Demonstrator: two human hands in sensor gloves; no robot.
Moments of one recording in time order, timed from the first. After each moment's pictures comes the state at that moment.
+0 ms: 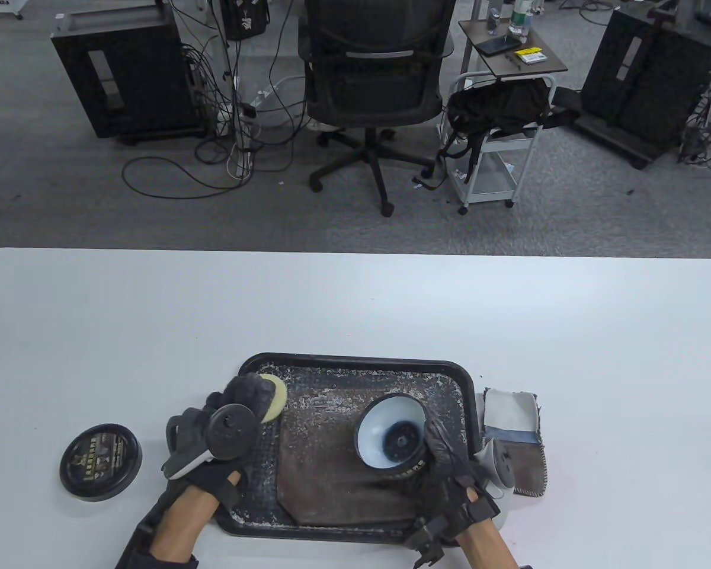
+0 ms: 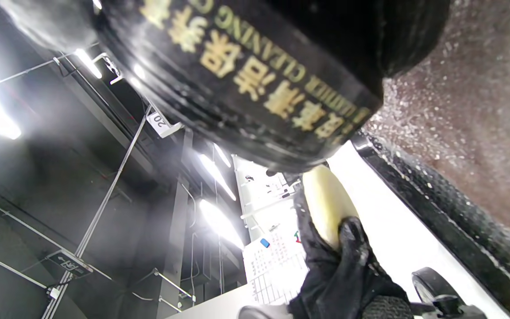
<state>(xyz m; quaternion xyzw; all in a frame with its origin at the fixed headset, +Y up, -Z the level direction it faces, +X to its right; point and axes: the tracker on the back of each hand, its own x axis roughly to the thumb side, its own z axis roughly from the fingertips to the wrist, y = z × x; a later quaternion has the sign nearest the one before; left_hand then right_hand) -0.181 -0.723 -0.329 0.06 -0.19 0.14 0.97 0.146 -0.784 -0.312 0.08 0.17 0.52 0.84</state>
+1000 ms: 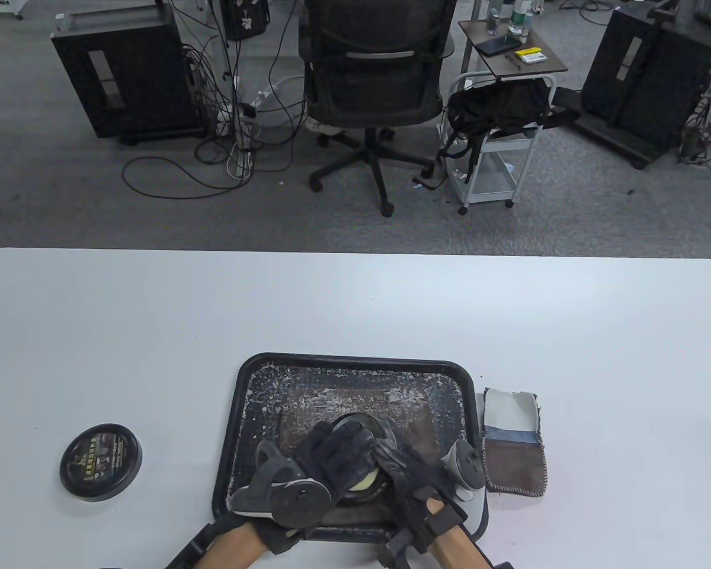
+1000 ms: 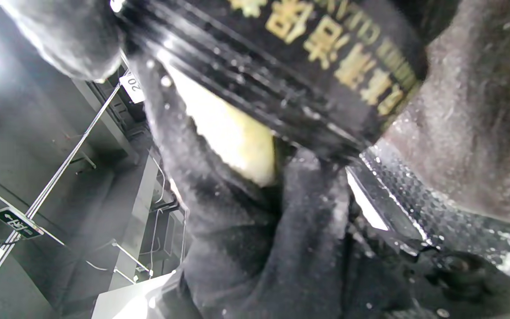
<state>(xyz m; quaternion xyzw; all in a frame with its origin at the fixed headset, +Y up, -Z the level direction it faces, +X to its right) -0.084 -0.722 -0.276 0.10 -0.42 0.11 0.89 0.107 -0.779 -0.300 0.10 0.19 0.59 0.78</state>
